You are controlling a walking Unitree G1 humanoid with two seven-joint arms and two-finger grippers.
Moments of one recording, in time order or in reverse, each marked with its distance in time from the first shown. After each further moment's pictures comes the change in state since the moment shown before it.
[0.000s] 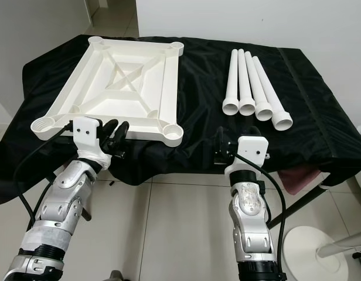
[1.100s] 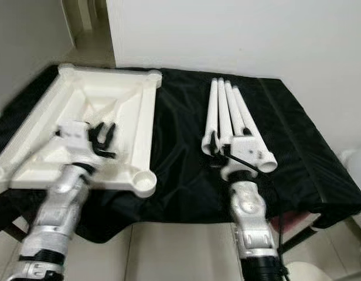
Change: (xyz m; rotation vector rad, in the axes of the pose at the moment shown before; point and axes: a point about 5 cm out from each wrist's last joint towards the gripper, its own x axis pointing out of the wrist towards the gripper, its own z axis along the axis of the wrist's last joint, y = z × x) left arm -0.001 0.004 0.001 0.007 -0.020 0.065; right arm 0.009 0.003 -0.010 -0.013 0.021 0.055
